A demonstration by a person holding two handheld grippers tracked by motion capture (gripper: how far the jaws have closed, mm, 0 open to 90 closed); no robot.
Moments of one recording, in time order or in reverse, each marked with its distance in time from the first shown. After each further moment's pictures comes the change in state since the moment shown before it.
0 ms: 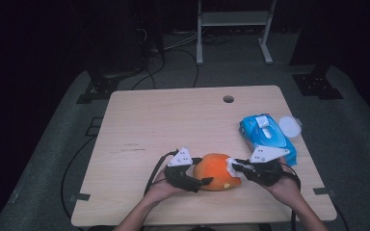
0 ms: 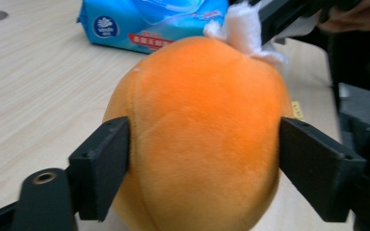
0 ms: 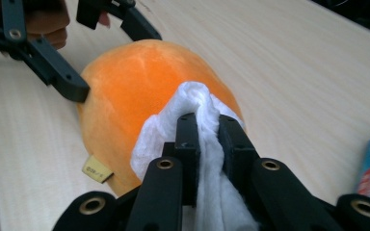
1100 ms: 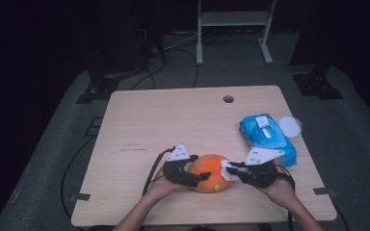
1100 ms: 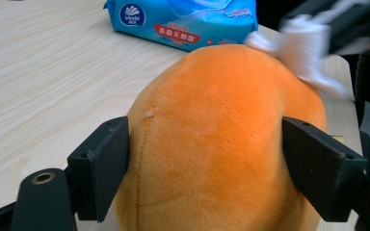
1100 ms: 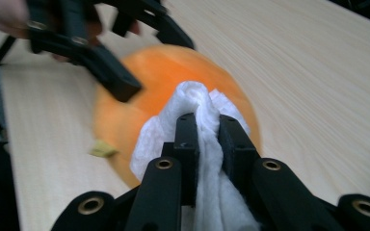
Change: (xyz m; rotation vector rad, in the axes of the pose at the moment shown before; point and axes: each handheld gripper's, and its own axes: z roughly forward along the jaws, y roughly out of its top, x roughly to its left) left arm 0.012 -0.004 0.005 0.008 0.055 -0.078; right arm 0.007 0.002 0.008 -0.010 0.057 0.005
